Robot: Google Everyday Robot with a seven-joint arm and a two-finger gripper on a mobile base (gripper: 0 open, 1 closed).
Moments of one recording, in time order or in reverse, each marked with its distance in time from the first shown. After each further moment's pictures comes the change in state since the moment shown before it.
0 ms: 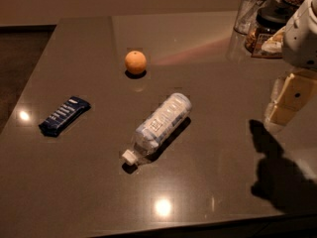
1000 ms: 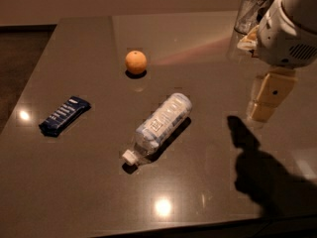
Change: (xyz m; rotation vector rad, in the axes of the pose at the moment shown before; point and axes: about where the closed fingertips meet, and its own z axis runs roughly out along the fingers) arm -0.034 0.000 0.012 -0.022 -0.025 -0.110
